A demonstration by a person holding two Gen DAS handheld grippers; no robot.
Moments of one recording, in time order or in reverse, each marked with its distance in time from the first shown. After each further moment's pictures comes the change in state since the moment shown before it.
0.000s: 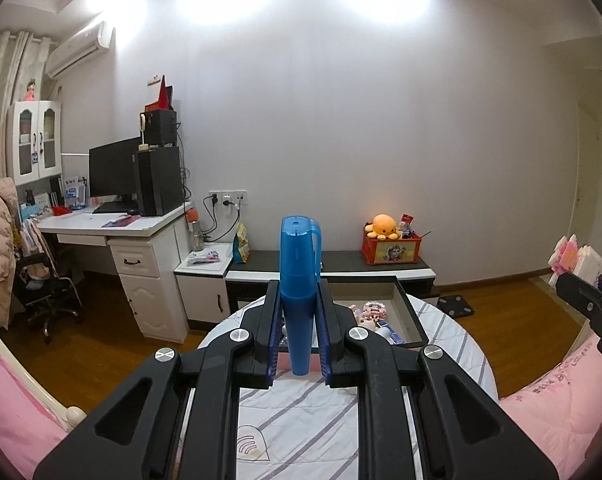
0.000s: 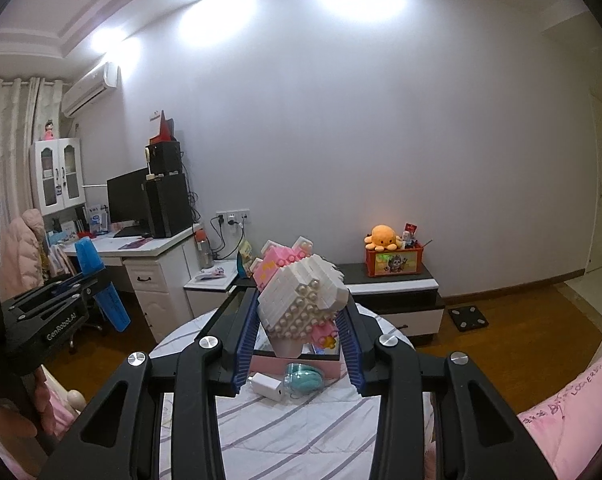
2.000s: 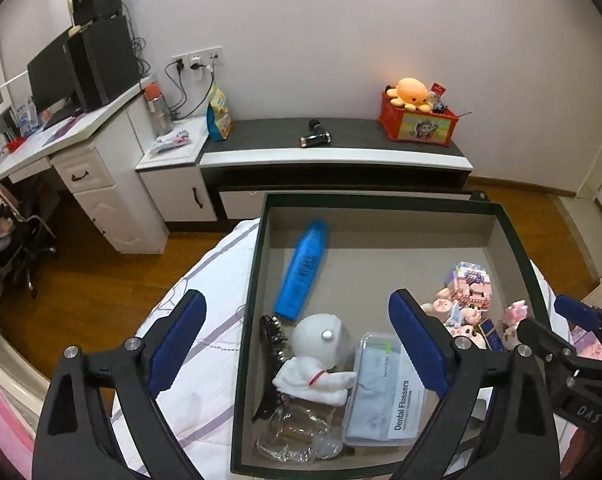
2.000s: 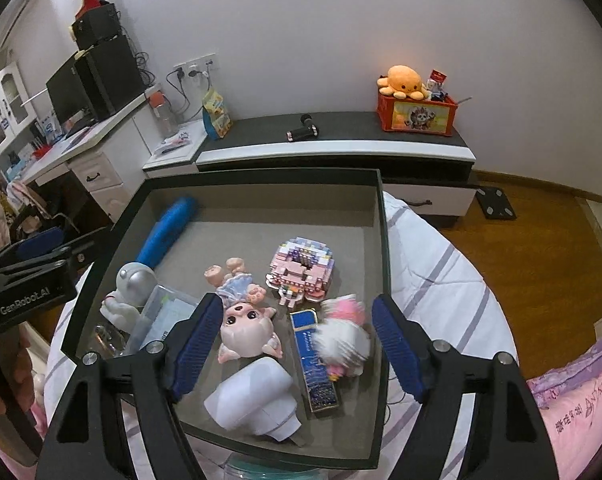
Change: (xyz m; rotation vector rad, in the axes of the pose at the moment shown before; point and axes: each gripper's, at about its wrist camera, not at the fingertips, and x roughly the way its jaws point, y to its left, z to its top) left arm 0.361 -0.009 -0.022 0.026 0.553 -0.015; right arm 0.344 -0.039 -0.039 0.066 0.608 -0.007
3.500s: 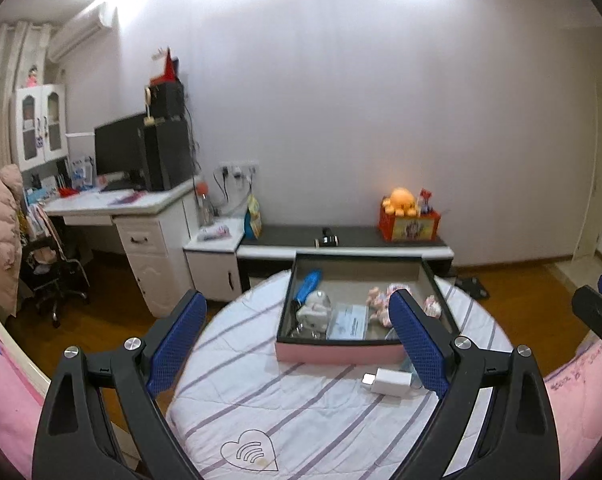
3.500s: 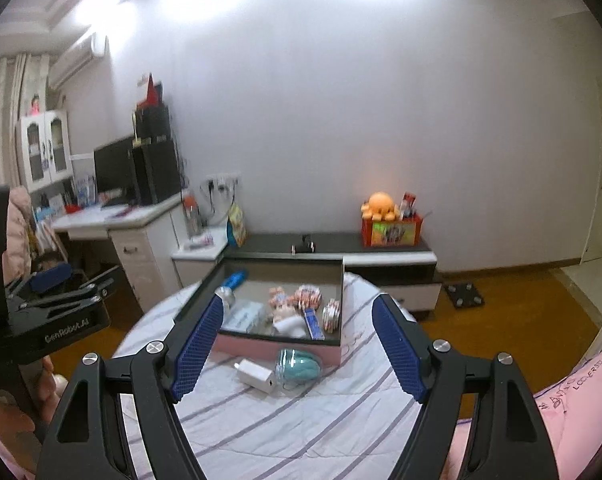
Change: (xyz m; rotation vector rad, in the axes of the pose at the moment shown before) left arm -0.272 0.001 -0.145 -0.048 -0.469 0.063; right arm -0.268 0.032 -0.142 -0.068 -0.532 -0.033
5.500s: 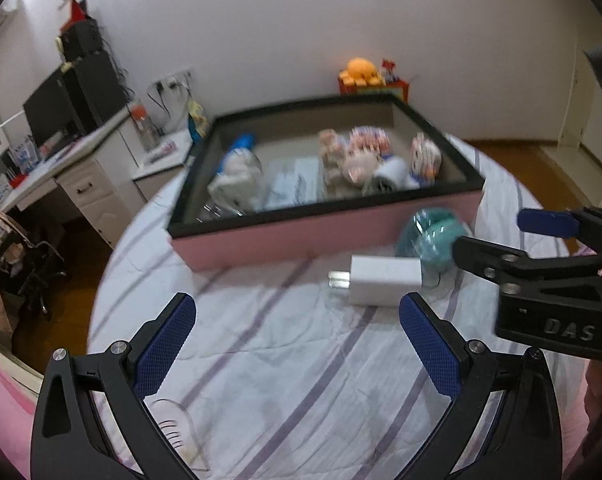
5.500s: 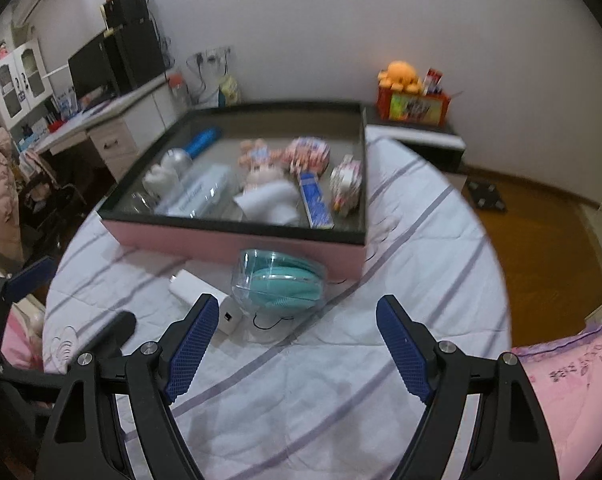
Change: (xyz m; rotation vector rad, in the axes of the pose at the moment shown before) left arm 0.148 -0.075 -0.111 0.218 0.419 -0.092; right arm 0.196 -0.017 -0.091 -0.009 0.551 0.052
